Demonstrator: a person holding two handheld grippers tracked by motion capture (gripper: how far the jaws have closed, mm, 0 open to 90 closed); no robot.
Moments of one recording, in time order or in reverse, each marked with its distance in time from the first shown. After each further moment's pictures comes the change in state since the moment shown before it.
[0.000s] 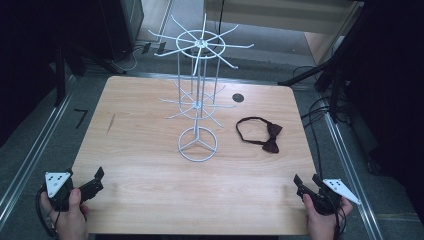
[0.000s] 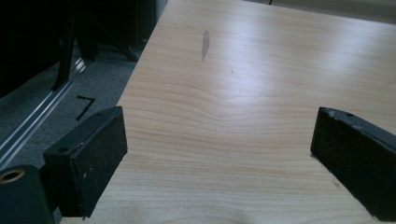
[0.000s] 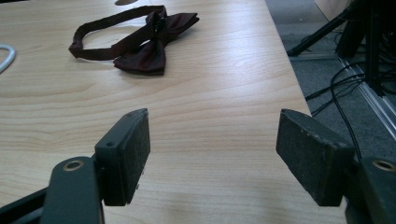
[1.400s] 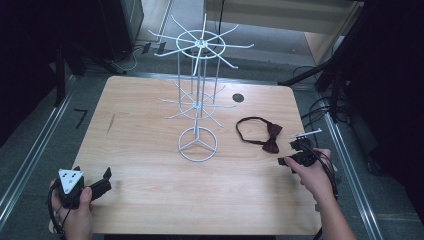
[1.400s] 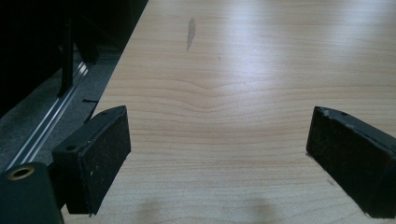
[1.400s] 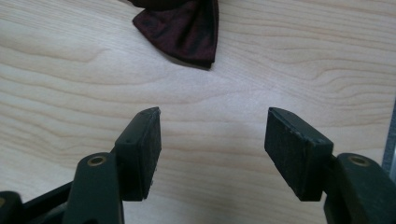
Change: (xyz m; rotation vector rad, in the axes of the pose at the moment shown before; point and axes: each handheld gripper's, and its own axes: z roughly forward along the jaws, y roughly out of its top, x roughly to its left) left arm -0.017 -0.002 0.008 0.050 0.003 0.134; right arm 0.046 0.105 0.093 0.694 0.028 -0.221
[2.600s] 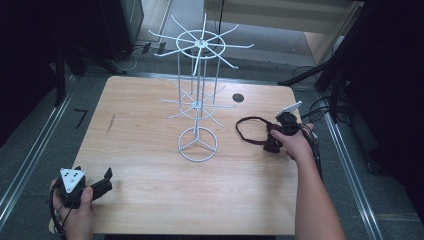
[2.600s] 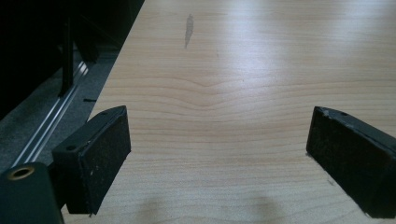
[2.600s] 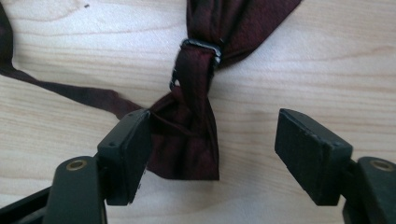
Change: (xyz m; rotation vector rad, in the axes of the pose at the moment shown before) left arm -0.002 0.001 0.001 0.015 0.001 0.013; right arm 0.002 0.092 0.043 0.195 -0.024 0.110
